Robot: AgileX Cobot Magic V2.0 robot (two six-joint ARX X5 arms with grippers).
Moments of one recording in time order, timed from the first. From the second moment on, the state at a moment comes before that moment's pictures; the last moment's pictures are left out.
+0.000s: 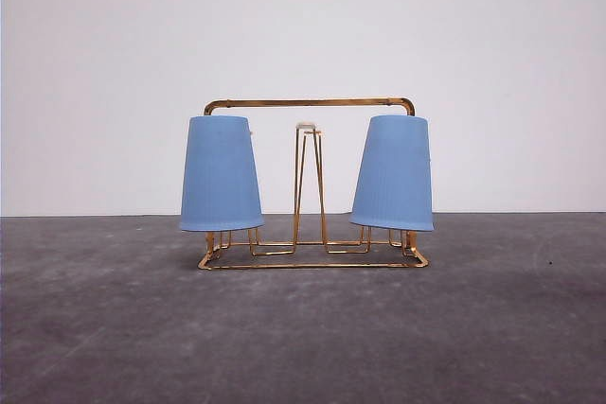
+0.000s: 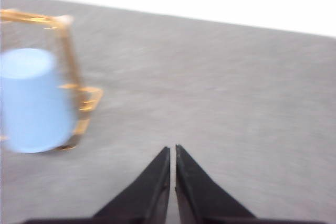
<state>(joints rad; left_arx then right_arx) -0.01 0.00 0.03 -0.18 -0.03 -0.12 0.05 0.51 0.52 -0.31 -0.03 -0.04</state>
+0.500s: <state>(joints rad) -0.01 0.00 0.03 -0.18 -0.03 -0.12 -0.02 0.00 0.08 -0.23 0.00 -0.06</state>
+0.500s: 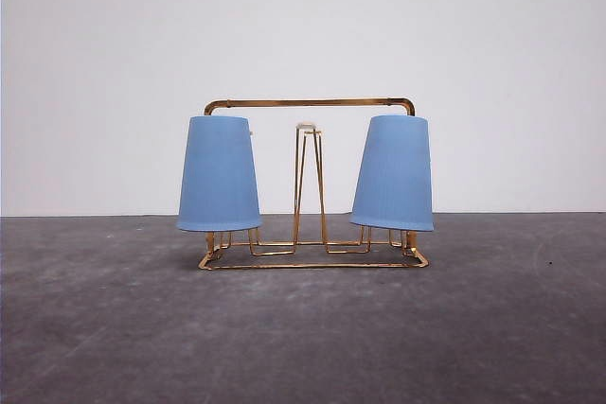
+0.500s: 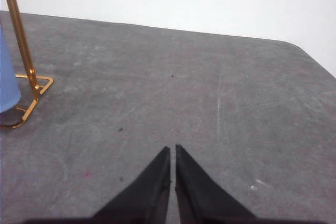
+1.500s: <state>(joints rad) -0.01 0.00 0.03 -0.18 -0.03 -0.12 -0.02 0.00 0.02 -0.17 0.00 -0.02</state>
